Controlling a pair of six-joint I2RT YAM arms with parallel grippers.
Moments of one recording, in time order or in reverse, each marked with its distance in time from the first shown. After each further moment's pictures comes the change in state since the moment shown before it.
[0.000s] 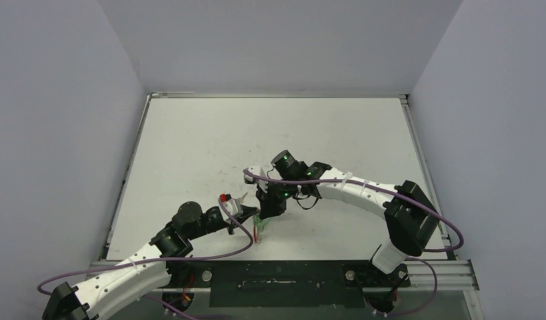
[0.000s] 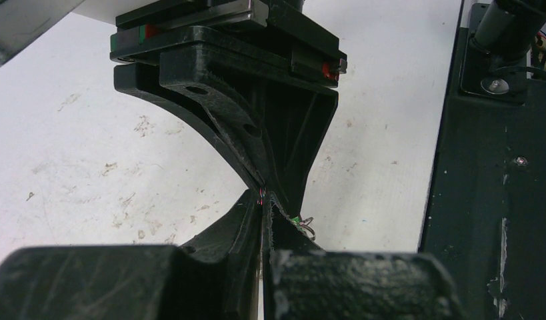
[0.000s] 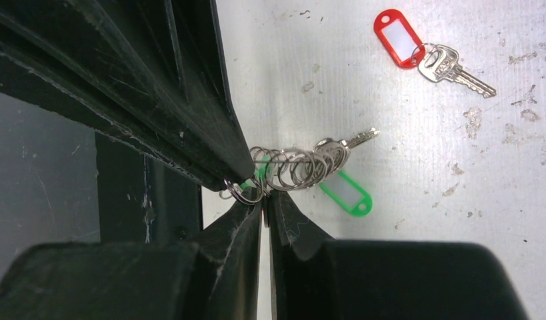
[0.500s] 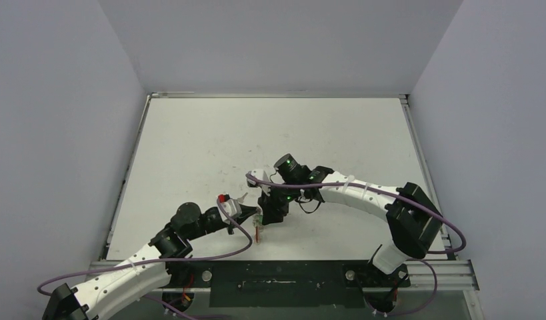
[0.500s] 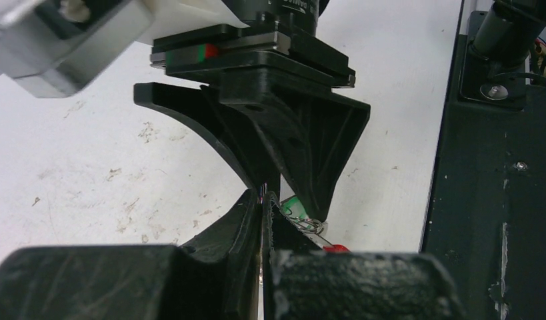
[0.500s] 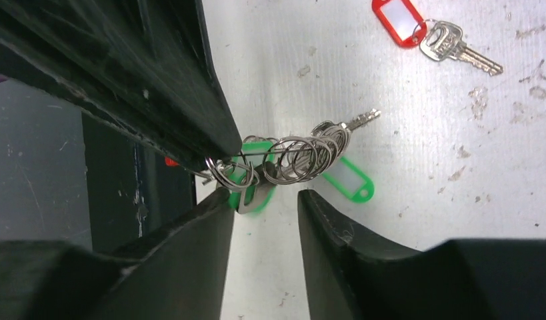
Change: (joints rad) left arm 0.000 -0.016 -0.008 0.006 -0.004 0.000; right arm 0.000 -0.016 -0.050 0.044 0.020 0.011
